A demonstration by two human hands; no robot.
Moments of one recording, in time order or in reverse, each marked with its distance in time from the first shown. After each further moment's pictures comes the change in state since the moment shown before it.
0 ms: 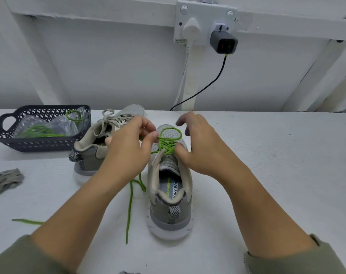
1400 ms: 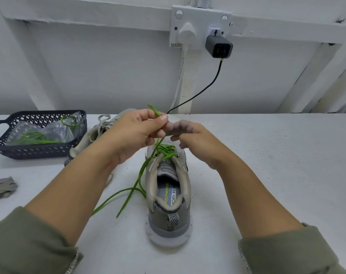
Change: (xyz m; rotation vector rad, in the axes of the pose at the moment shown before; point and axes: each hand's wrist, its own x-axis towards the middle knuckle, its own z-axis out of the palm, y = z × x) left_hand 0.042 0.025 -0.008 -0.675 -0.405 -0.338; right_hand 0.029 0.015 0.004 0.790 -0.231 0.253
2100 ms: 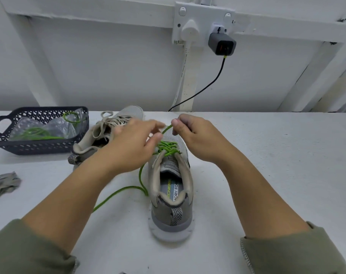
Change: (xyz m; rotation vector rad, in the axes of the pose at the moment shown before) left_hand -0.014 -0.024 -0.014 1.047 0.062 0.271; right_hand -0.012 -0.017 0.004 -0.554 0.147 -0.131
